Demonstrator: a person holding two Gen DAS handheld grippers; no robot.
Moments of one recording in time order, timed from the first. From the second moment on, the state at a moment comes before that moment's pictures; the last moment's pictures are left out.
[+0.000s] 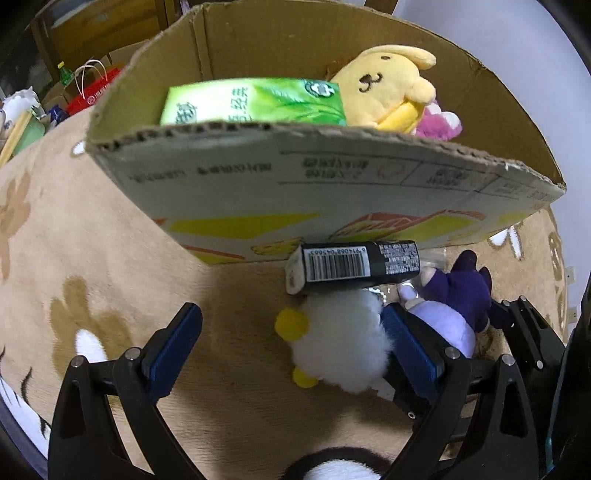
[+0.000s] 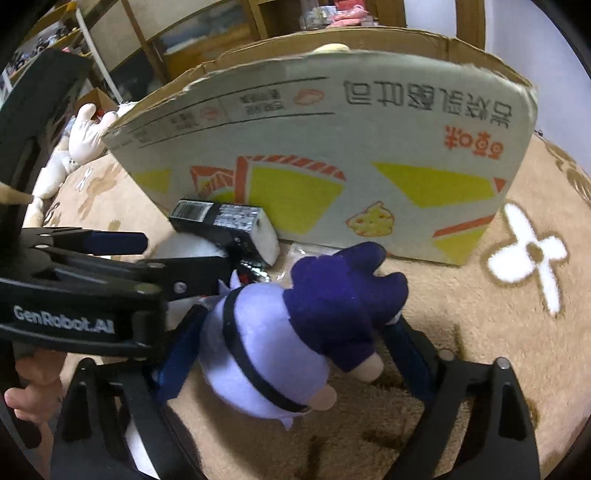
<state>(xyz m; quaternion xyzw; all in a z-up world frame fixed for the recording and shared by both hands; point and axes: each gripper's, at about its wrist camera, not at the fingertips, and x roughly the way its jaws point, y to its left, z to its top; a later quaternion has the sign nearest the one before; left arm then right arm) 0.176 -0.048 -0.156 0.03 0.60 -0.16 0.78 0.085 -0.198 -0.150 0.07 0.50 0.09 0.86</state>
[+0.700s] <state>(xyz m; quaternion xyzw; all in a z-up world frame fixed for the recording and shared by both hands) 0.169 -0.052 -0.152 -0.01 0.61 -0.19 0.77 0.085 -0.176 -0.145 0.06 0.51 0.10 0.85</state>
